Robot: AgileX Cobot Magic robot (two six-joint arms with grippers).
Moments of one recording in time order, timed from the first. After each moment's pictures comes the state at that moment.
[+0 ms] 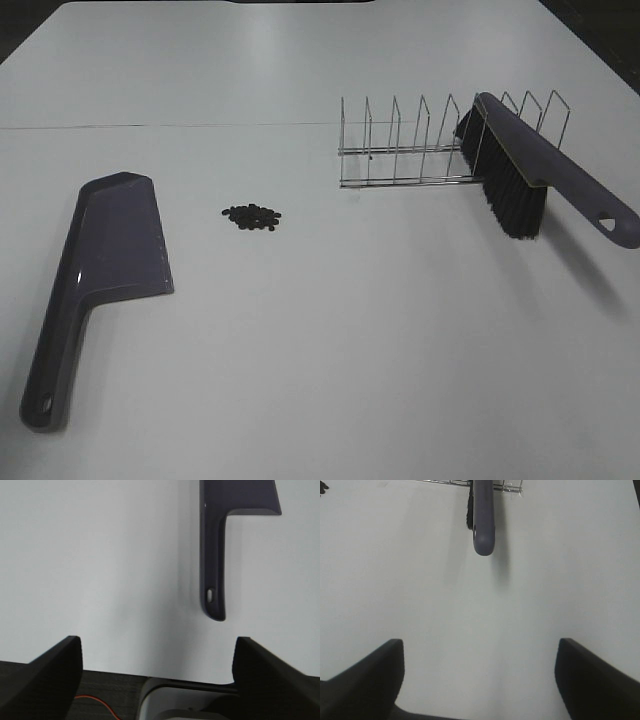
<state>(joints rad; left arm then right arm) 0.04 0.93 -0.75 -0.13 1.12 -0.09 -0.01 0.47 -0.66 0.02 1.07 -0.12</state>
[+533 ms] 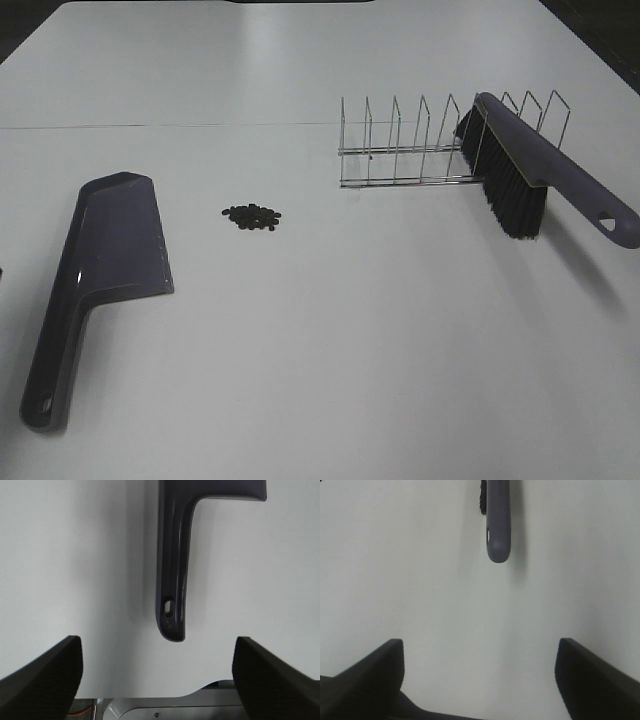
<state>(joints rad) -0.02 1.45 -0.88 -0.28 1.01 -0.03 -0.01 0.78 -0.79 0.07 1.06 -0.12</state>
